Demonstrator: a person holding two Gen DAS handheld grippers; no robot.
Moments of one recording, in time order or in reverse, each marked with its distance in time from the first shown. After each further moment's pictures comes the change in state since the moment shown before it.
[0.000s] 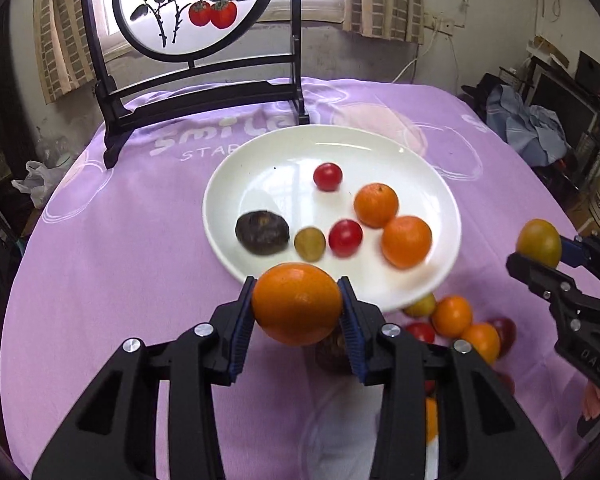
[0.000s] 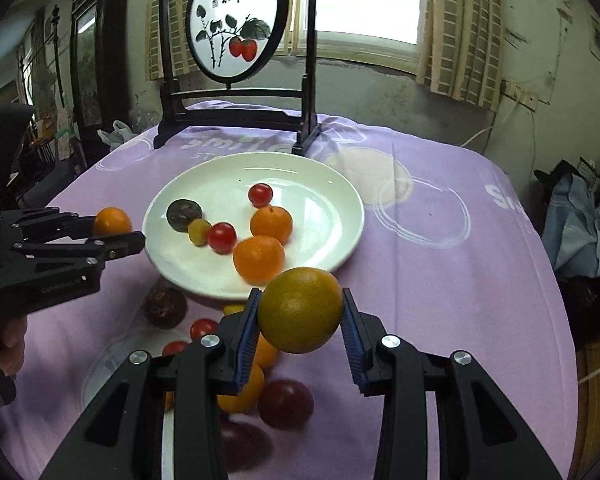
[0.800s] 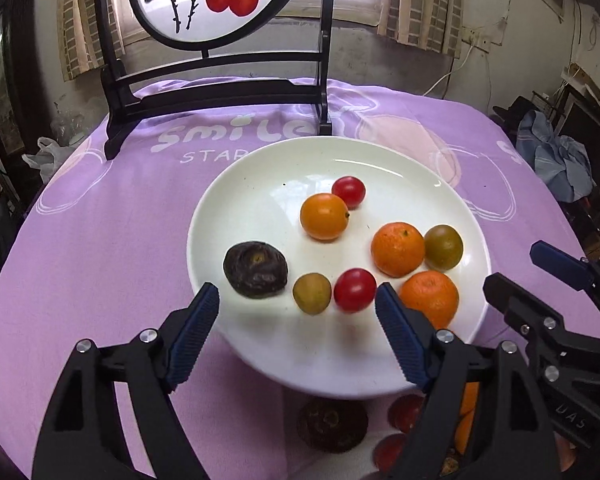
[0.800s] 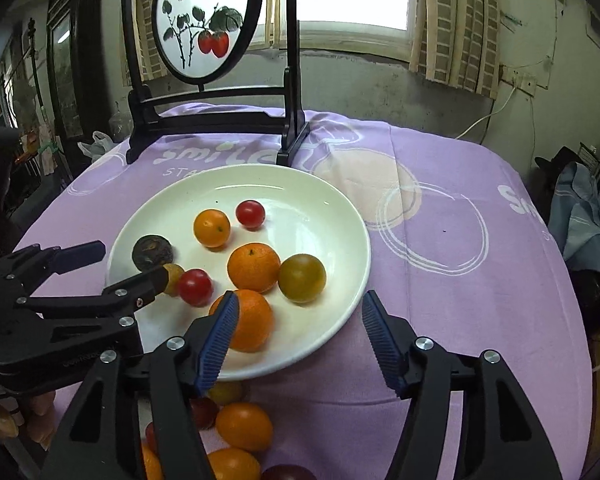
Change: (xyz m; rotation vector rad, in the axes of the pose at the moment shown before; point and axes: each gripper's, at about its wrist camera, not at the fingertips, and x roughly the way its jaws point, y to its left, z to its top) left arm 0.034 -0.003 0.026 -0.127 0.000 0.040; right arm 0.041 -0.007 0.030 0.076 0.011 -0.017
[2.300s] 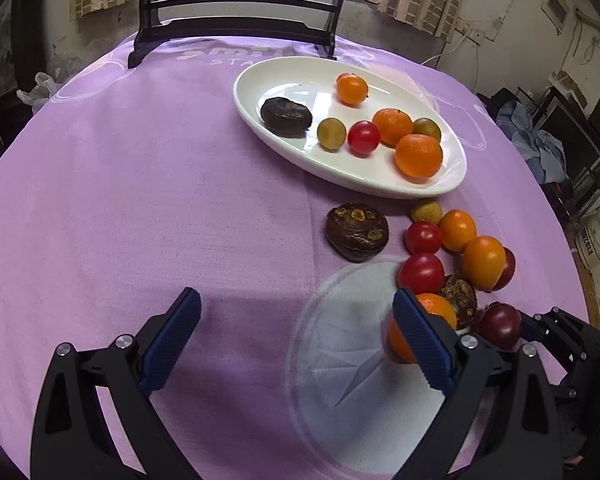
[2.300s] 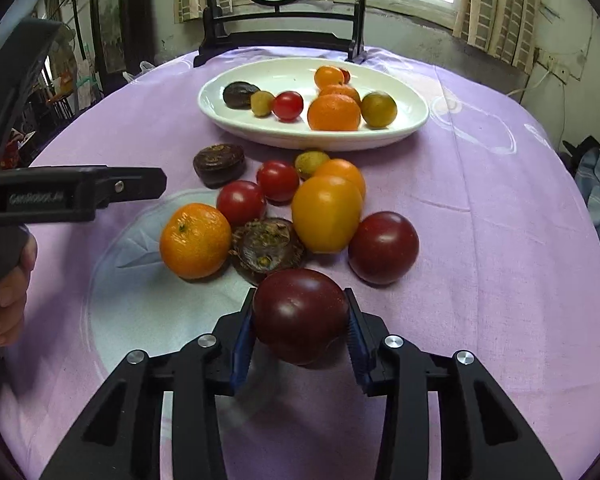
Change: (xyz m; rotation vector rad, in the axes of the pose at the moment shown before) left arm -0.040 0.037 -0.108 -0.060 0.107 -0.121; right arm -0.040 0.040 -0.132 -0.119 0.165 0.083
